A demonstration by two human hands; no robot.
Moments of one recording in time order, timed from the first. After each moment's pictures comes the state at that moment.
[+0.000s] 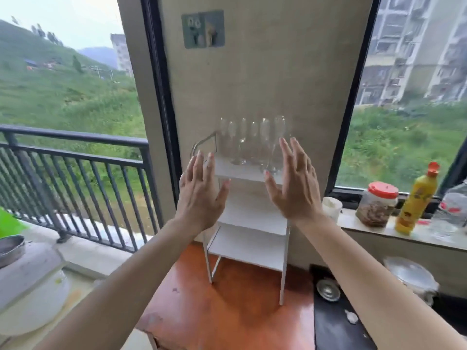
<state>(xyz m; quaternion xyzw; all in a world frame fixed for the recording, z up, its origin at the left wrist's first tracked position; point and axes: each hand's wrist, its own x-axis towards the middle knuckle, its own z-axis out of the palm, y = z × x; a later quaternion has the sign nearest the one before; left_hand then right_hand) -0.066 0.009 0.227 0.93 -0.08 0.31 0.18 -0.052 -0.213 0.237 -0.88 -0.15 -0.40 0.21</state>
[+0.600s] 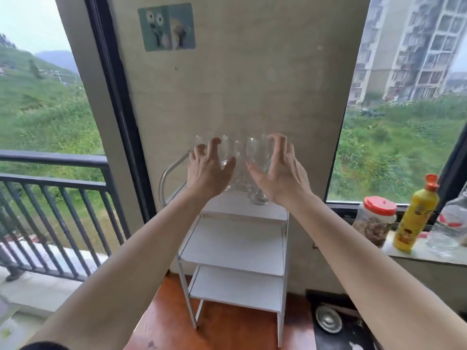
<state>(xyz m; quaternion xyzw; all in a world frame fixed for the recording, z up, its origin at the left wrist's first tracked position) 0.119 -0.038 0.281 0.92 -0.07 0.27 0.29 0.061 -0.207 0.289 -0.90 -0.05 -0.33 0.26</state>
